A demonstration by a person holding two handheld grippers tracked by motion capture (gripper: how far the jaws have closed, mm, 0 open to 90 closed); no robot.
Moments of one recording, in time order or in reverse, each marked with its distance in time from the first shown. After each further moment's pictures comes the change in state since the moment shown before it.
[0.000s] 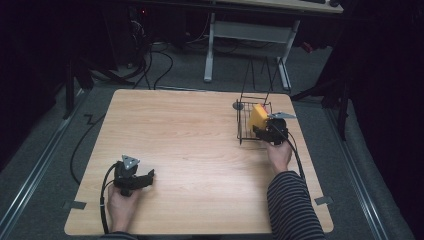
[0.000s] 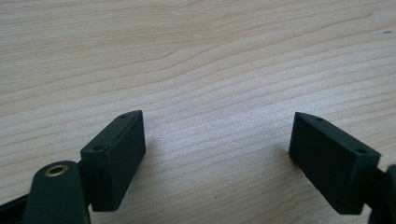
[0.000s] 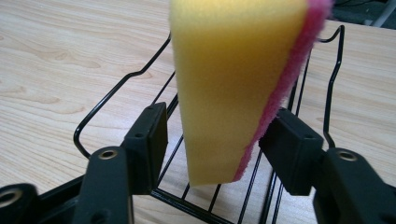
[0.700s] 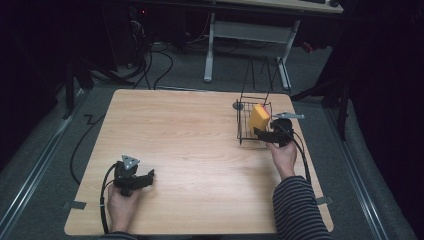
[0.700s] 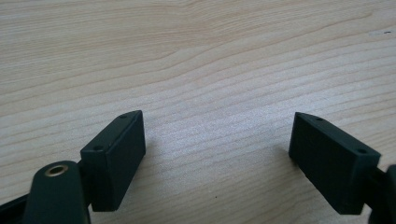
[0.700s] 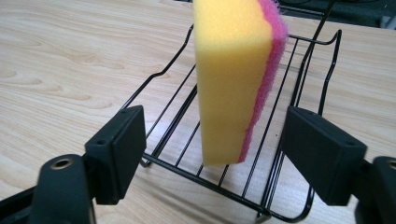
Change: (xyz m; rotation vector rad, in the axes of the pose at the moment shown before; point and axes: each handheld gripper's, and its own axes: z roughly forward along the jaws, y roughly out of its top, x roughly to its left) left arm 0.000 0.000 0.000 0.000 0.000 0.000; right arm -0.001 0.004 -0.029 0.004 0.057 0.013
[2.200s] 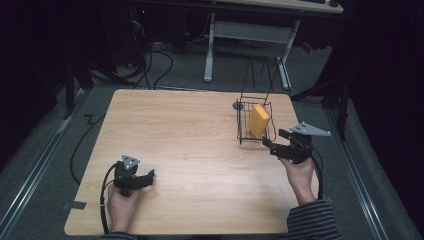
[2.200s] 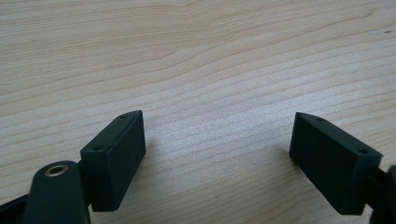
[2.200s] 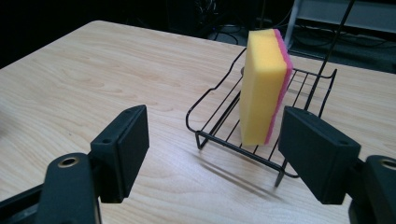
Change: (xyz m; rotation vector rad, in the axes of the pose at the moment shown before) left arm 0.000 0.000 0.000 0.000 0.002 0.001; right arm 0.024 -0.016 -0.097 -0.148 0.099 -0.058
